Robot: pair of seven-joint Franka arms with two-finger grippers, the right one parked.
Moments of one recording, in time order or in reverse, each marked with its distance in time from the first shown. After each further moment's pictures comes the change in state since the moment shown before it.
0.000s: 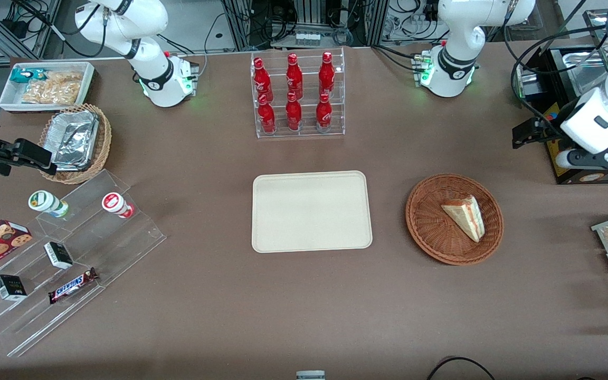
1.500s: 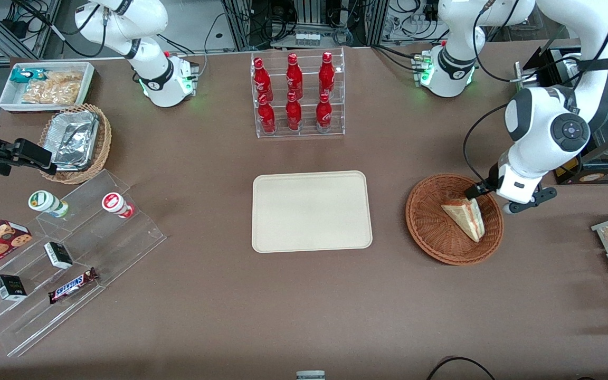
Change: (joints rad) arm 0.001 0.066 0.009 -0.635 0.000 0.858 -0.483
